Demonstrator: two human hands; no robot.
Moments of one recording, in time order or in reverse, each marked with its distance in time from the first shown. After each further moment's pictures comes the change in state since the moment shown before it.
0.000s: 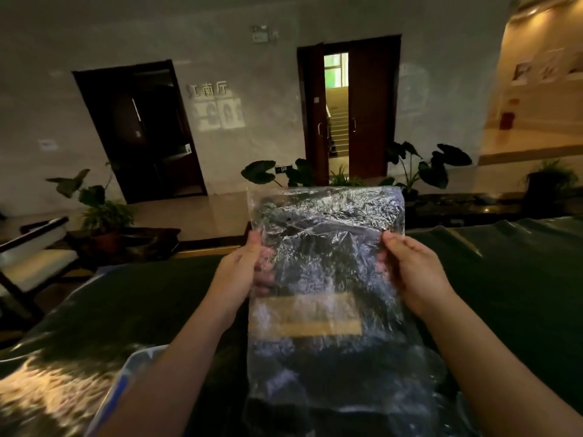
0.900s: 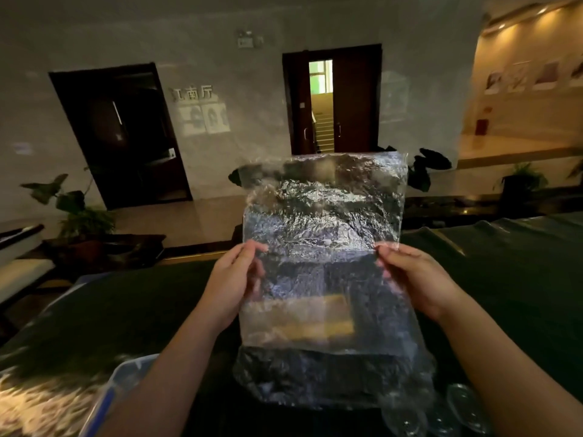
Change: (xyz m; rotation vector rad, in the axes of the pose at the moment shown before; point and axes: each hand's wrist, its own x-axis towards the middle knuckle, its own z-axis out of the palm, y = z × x) left_hand 0.009 -0.012 -0.009 -0.168 -0.177 0.120; right_hand 0.006 0.002 -0.028 0.000 -0.225 0.112
